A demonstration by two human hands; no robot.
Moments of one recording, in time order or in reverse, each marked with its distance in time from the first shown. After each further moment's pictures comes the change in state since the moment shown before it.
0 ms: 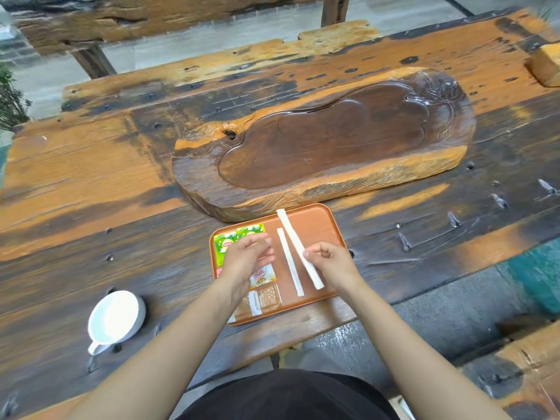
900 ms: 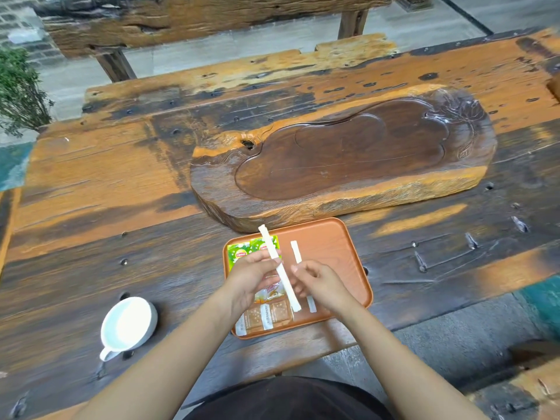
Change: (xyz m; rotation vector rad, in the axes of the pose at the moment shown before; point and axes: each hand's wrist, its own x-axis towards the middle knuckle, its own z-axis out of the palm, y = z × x) left_hand 0.001 0.010 -0.017 0.013 -0.125 -0.138; right_hand 0.008 0.001 0.039 -0.077 -0.212 -0.030
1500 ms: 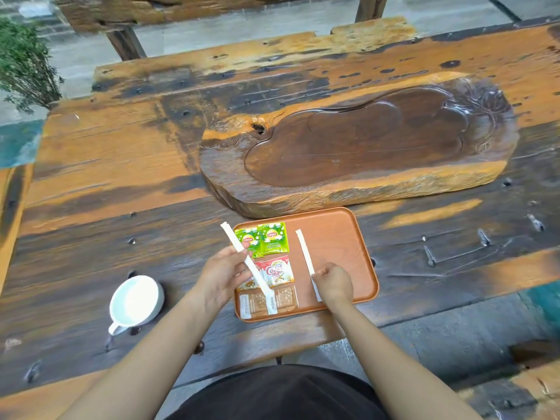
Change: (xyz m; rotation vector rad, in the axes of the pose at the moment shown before) left_hand -0.009 -0.010 -0.050 -0.202 0.185 -0.017; right_hand 0.019 0.048 0.003 -0.532 0.392 0.288
